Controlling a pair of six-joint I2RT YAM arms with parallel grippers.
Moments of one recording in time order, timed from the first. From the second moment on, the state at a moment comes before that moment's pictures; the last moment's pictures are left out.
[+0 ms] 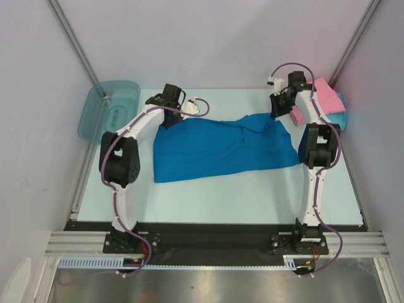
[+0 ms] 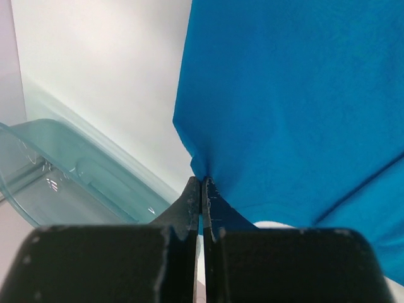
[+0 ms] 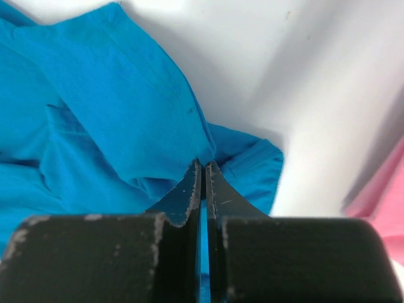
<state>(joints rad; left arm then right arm) -0.34 2.05 1.74 -0.72 -0.14 0.87 -0.02 2.37 2.19 -0.87 -0.38 -0.38</state>
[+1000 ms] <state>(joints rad) -0.23 1.90 1.49 -0.49 -0.15 0.93 -0.05 2.23 2.12 -0.96 -0.24 -0.66</state>
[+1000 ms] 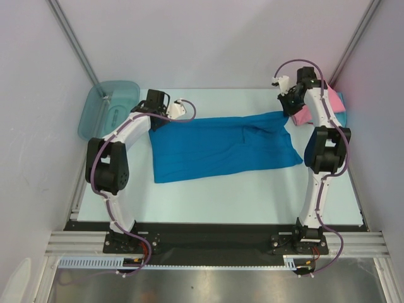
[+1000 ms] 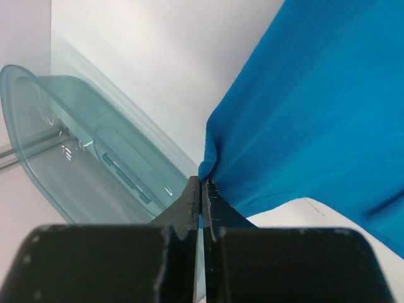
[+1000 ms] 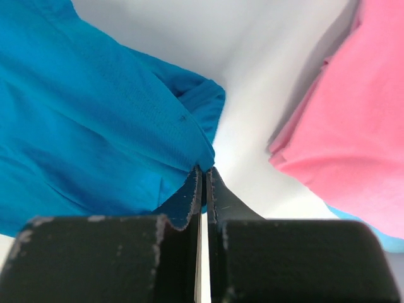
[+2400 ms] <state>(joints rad) -0.23 1.90 1.49 -0.48 -0.13 0.93 0.06 2.18 1.86 -0.21 -0.18 -0.92</state>
